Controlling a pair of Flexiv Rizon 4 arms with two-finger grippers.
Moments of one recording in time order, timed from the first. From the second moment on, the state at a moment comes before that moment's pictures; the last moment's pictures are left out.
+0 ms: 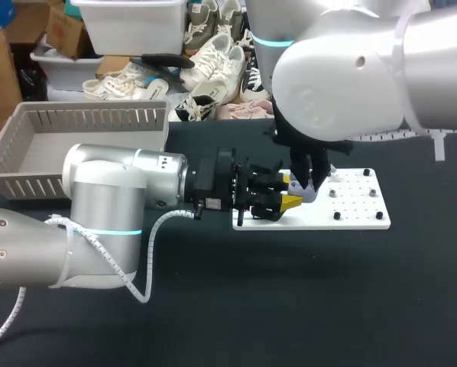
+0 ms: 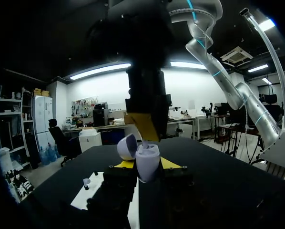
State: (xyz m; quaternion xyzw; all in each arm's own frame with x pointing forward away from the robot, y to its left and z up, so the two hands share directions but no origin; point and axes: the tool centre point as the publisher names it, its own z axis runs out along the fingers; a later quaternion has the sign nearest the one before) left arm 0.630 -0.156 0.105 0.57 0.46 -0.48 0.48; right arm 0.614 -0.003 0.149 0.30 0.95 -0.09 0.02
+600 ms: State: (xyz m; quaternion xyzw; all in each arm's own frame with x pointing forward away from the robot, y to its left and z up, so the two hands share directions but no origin) left arm 0.630 -0.156 0.104 0.57 0.46 -0.48 0.48; right arm 0.615 -0.001 0.146 0.30 0.95 -0.09 0.02
